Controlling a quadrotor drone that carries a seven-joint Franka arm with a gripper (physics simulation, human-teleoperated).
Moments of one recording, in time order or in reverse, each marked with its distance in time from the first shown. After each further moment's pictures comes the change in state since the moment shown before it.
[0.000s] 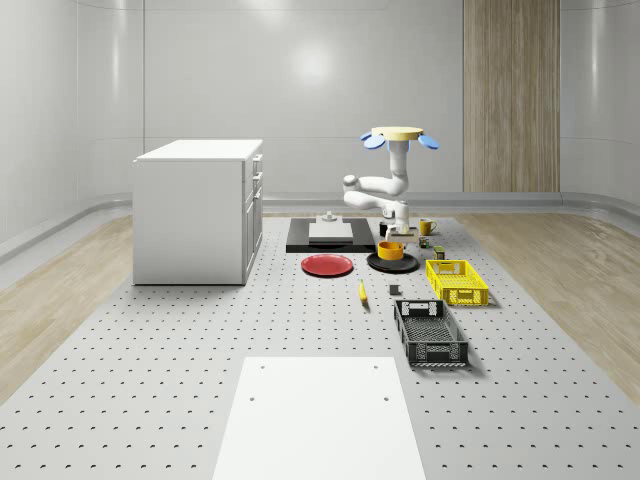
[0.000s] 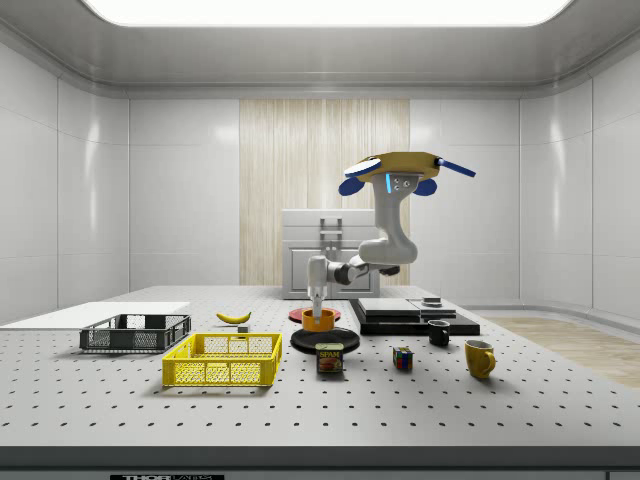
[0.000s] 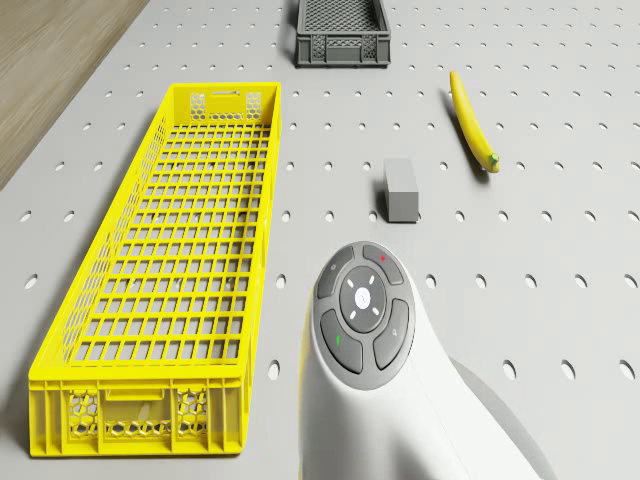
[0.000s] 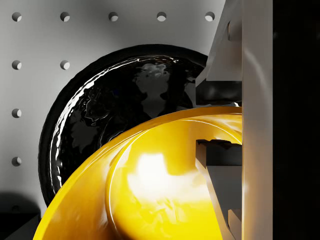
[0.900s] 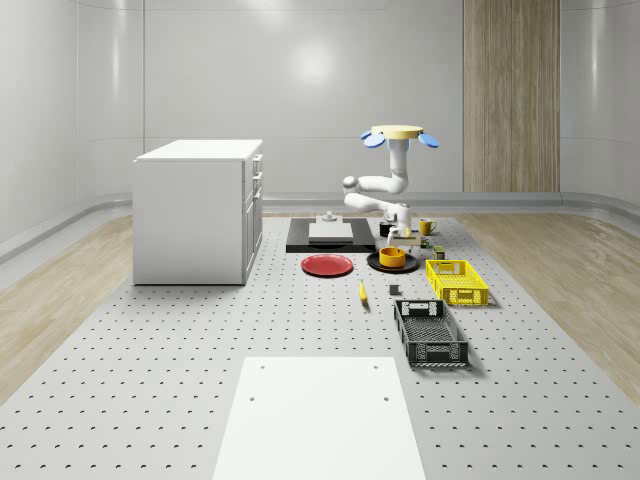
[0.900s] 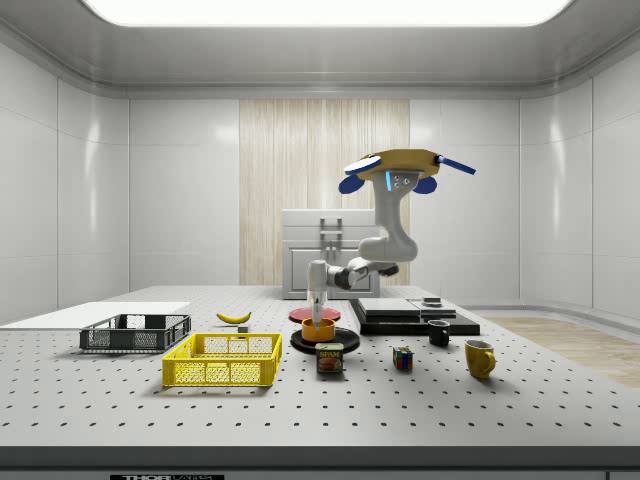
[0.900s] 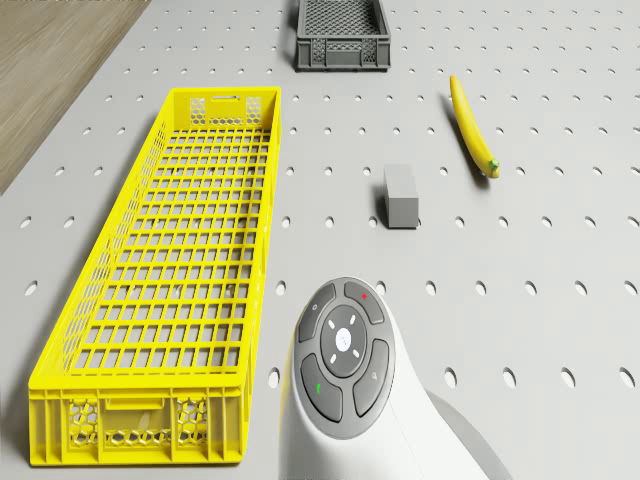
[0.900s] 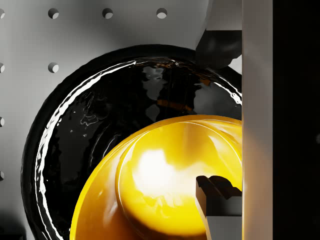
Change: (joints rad) arm -0.046 0.024 -0.078 0.025 -0.080 0.011 0.035
